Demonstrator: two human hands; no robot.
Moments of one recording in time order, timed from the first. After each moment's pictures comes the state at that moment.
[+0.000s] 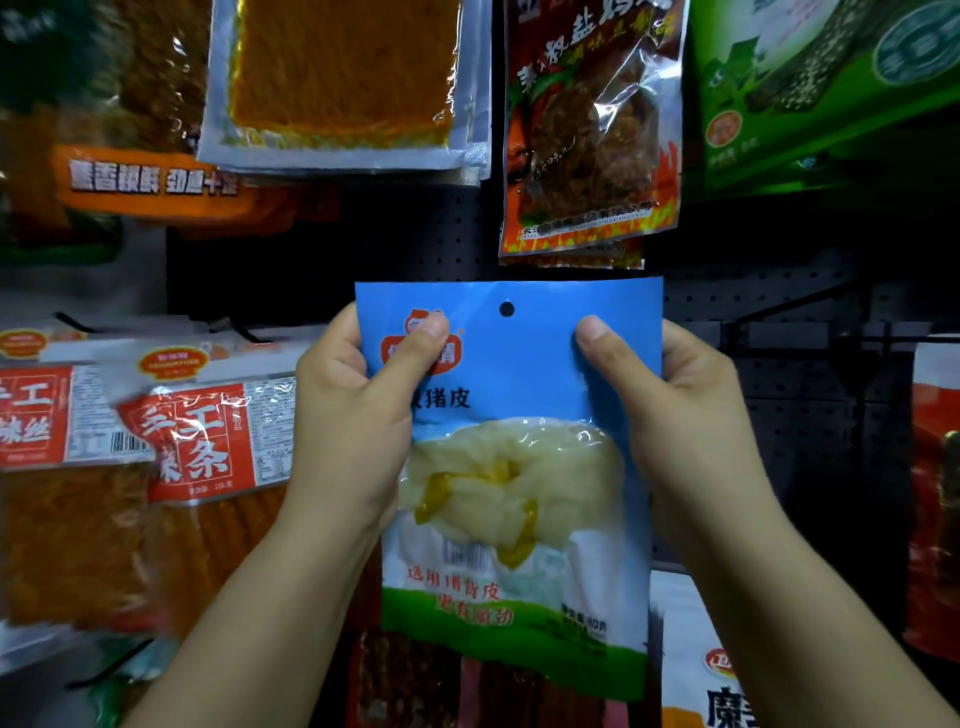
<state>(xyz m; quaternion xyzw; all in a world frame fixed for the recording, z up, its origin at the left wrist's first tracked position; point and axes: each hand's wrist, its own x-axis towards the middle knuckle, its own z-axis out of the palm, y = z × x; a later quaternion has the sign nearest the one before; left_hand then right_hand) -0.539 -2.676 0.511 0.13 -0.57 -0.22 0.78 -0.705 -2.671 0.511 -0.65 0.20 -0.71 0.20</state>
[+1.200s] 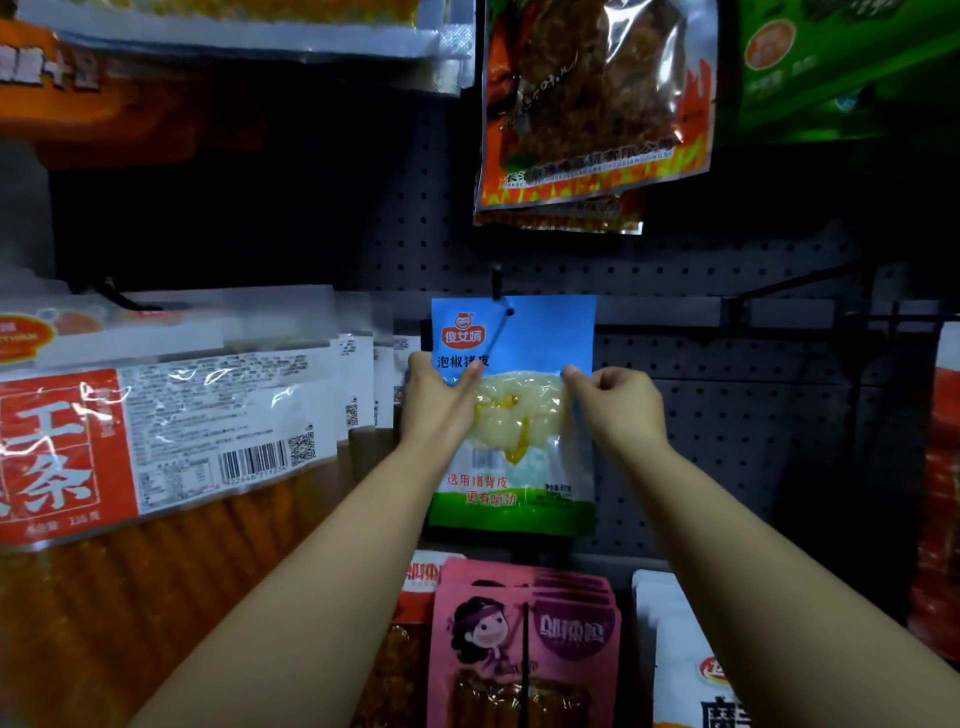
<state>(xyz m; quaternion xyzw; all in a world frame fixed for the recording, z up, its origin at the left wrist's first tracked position) -0.579 -2.862 0.486 0.45 -0.58 -0.20 0.65 -0.741 -2.845 0.489 -0.55 0.57 -0.61 0.08</state>
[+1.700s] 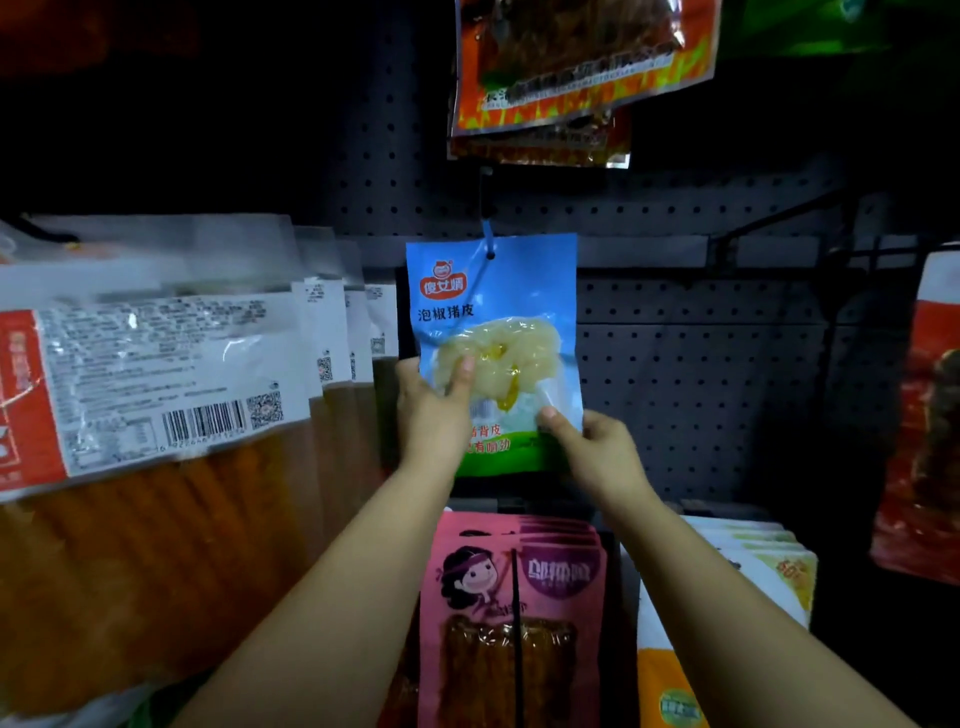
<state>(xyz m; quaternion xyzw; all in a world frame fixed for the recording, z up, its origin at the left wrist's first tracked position) -0.593 -2.856 0.436 0.43 -0.52 -0.28 0.68 -0.745 -2.844 0.398 -0.55 0.55 -0.59 0.19</state>
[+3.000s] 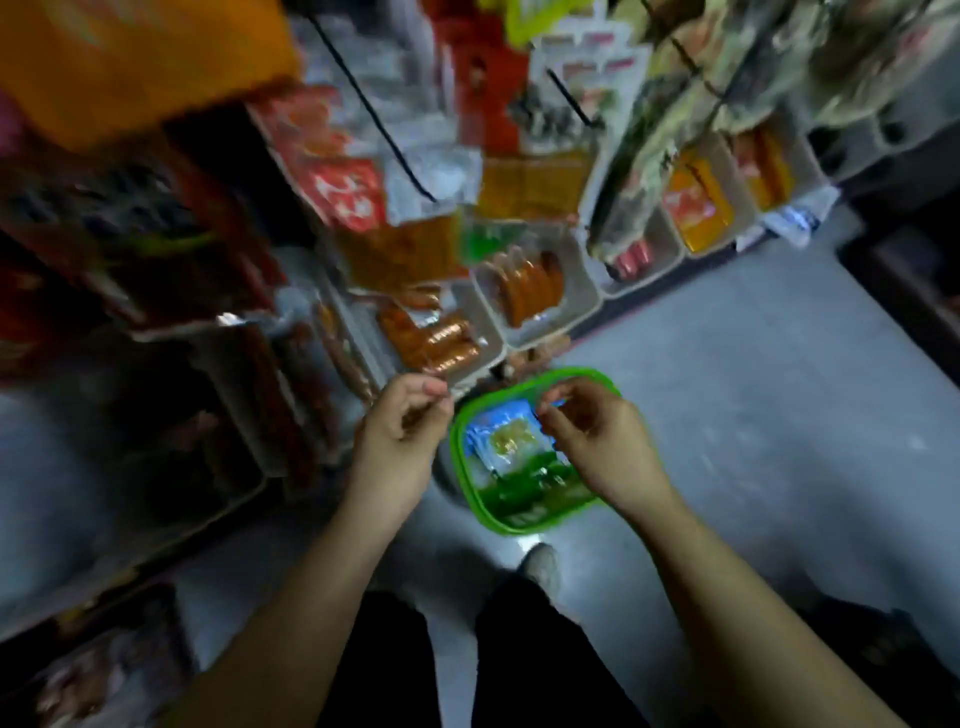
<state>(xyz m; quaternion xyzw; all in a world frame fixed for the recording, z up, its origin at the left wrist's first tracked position) -0.770 -2.503 0.009 0.43 -0.62 -0.61 0.23 -0.920 -2.388 0.003 -0.29 0.83 -0.37 0.29</state>
